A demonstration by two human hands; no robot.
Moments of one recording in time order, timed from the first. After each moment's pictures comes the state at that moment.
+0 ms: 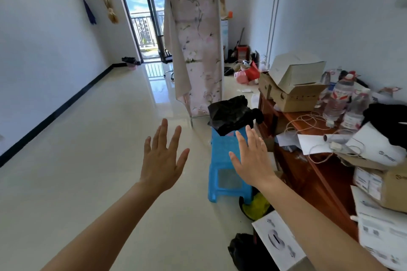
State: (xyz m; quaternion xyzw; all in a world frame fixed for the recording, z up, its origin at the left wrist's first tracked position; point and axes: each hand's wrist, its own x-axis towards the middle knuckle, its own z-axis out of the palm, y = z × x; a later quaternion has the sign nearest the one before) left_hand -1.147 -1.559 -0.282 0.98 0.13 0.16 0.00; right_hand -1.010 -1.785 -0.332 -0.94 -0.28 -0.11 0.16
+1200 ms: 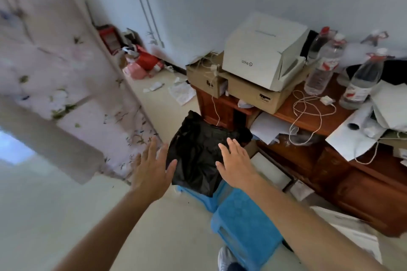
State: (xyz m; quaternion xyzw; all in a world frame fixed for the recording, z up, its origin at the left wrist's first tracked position) left_hand -0.328 -1.216 -0.379 0.98 -0.20 -0.04 0.03; right_hand -0.382 -1.458 -0.451 -0.98 0.07 0.06 0.16
